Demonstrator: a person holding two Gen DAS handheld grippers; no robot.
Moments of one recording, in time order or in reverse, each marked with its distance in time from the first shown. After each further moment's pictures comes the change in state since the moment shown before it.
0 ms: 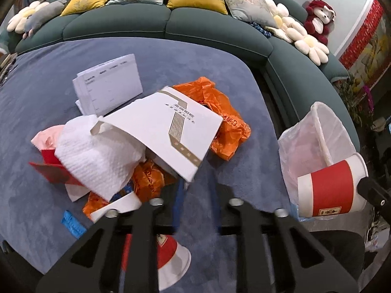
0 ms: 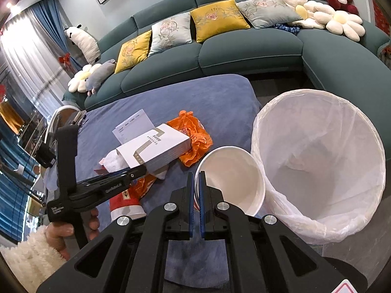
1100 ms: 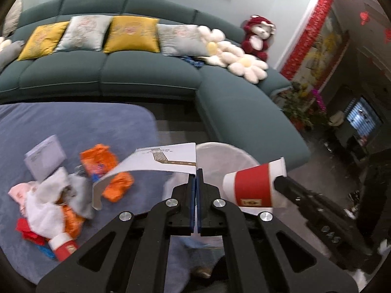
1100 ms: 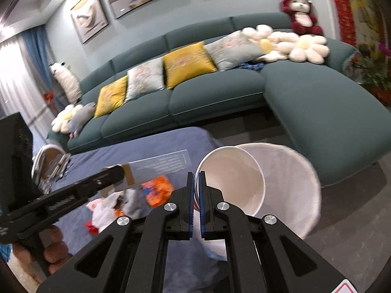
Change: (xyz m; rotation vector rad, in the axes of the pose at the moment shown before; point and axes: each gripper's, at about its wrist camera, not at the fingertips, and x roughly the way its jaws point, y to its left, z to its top) left arm -0.100 -0.166 0.043 0.152 -0.178 -0.271; right arm -0.102 -0.057 0.027 0.089 -0.248 -0.137
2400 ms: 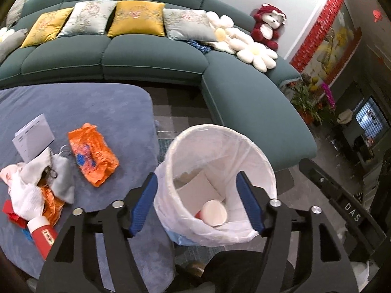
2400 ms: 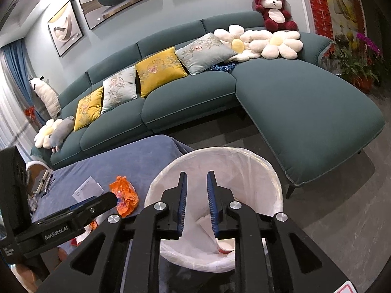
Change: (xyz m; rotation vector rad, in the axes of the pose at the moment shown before) left arm 0.040 -0.010 -0.020 -0.059 0.062 0.072; right arm 0.008 -0.057 0.003 0.071 -0.027 -0.088
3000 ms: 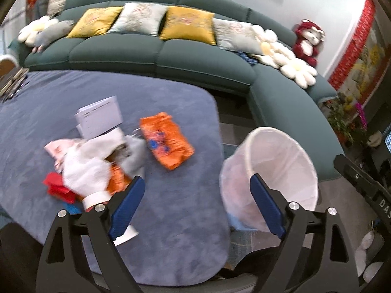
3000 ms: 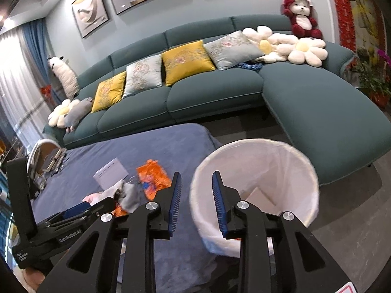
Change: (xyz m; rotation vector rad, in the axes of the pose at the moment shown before) left arm -0.059 0.080 -0.035 -0.122 -0.053 0.221; right arm -0.011 0.081 -0.023 -0.117 0.040 0.076
